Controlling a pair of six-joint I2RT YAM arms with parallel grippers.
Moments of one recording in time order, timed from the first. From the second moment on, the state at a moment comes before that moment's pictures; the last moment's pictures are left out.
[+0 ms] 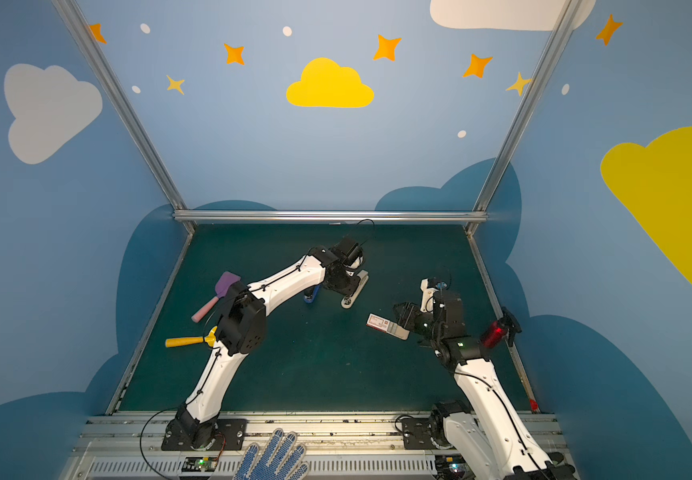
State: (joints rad) left arm -0.73 2.33 2.09 -0.92 0.01 -0.24; right arm 0.20 0.84 0.59 -0.38 -0.31 0.52
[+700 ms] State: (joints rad) left arm -0.73 2.31 1.97 -0.83 0.01 -0.24; right arm 0.20 0.86 0.59 -0.36 -0.31 0.52
